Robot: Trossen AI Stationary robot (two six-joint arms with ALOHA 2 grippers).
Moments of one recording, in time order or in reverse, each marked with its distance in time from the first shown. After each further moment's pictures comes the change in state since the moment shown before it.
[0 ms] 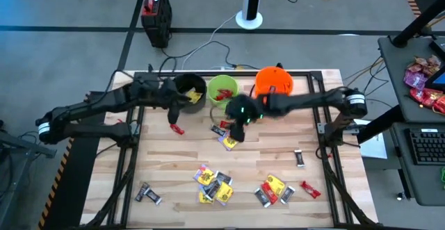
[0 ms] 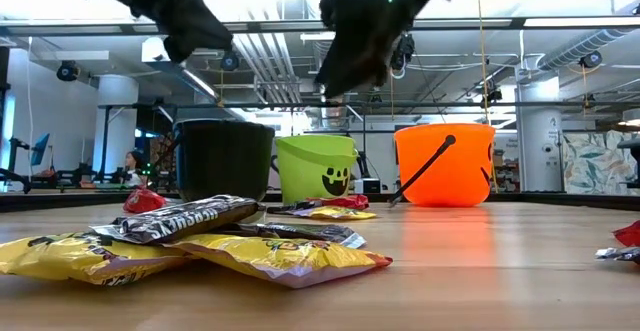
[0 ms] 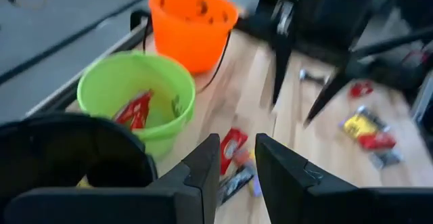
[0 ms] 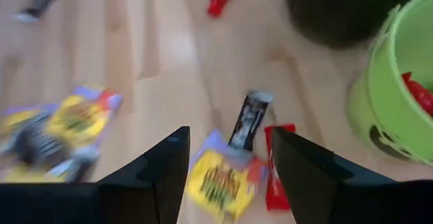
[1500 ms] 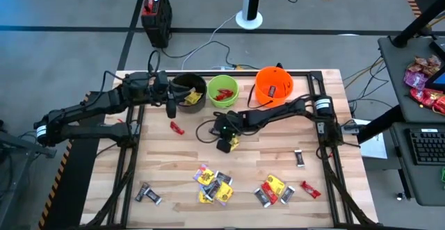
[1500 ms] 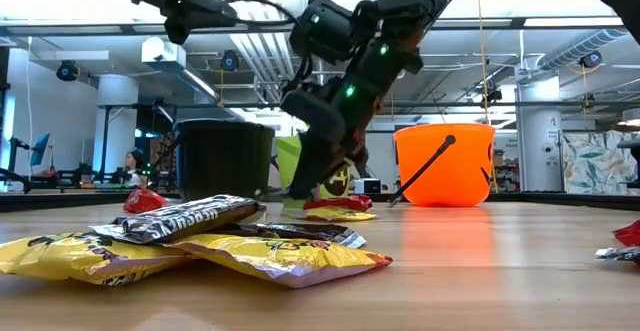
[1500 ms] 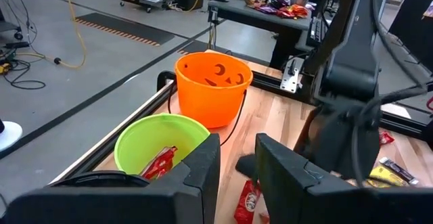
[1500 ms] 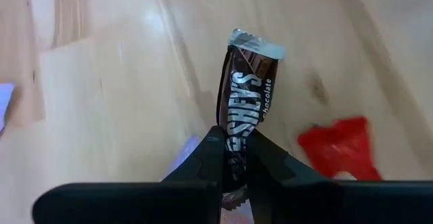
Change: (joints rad) left arm 0.000 -0.057 -0.010 0.141 -0.103 0.028; right arm 0.043 0.333 0.037 0.153 0.047 0.107
